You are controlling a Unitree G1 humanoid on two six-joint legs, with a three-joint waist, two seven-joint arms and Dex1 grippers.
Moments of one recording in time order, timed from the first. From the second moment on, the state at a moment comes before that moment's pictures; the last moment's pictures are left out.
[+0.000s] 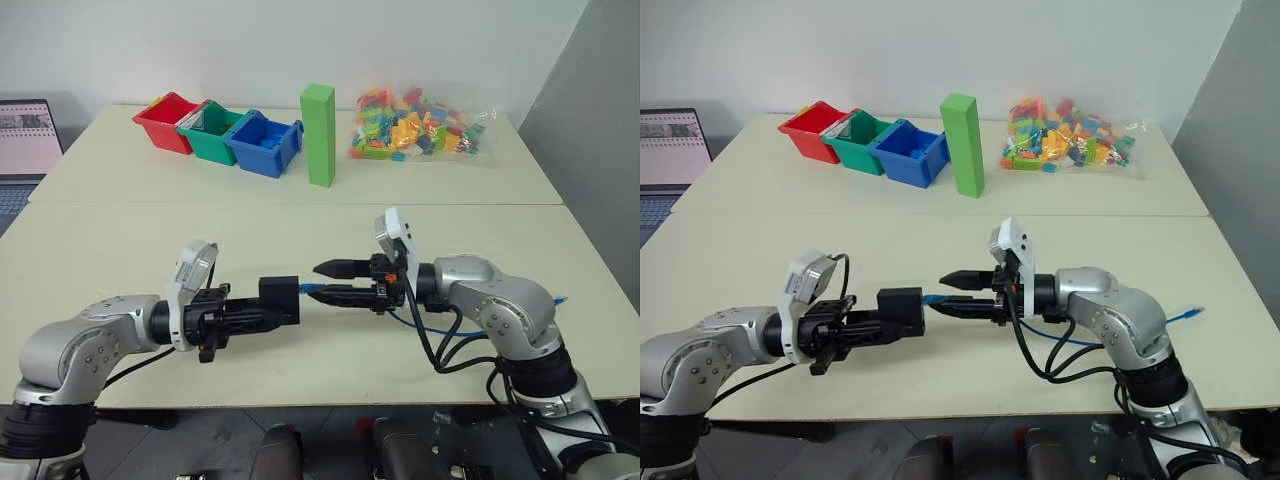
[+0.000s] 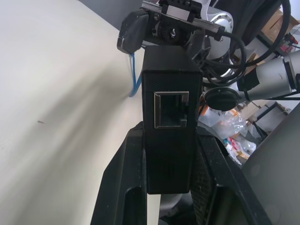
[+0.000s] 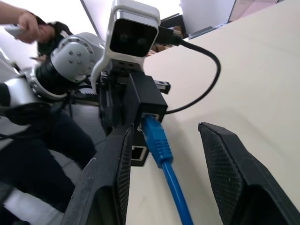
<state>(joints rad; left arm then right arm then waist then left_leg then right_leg) -0.18 0.83 0.16 -0.24 -0.92 0.87 -1.25 -0.56 -0.32 0.19 -0.32 0.75 0.94 0.83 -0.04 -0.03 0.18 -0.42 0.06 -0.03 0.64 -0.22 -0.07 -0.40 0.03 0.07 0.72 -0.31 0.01</state>
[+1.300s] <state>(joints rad) -0.14 0.83 0.14 -0.23 -0.87 0.80 -1.31 -0.56 -0.32 0.20 -0.30 0.82 1.06 0.81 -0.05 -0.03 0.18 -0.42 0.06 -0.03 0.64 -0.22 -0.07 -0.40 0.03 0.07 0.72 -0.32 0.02</state>
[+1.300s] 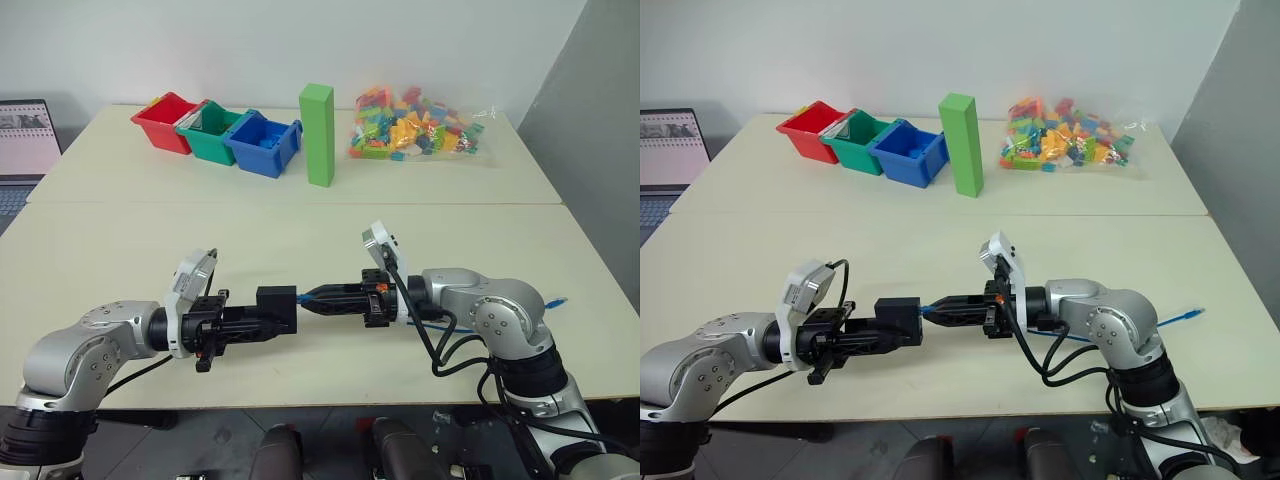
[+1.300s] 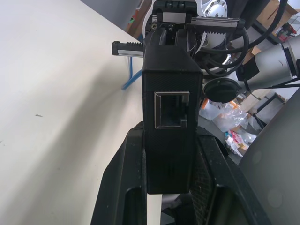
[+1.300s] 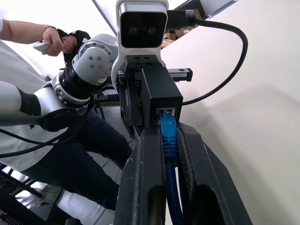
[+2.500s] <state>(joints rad) -0.10 0.70 0.24 -0.19 -0.76 0.69 -0.97 -1.18 -0.17 0.15 1.21 0.06 0.15 0.39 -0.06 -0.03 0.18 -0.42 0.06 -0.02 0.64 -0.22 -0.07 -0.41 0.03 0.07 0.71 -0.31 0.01</state>
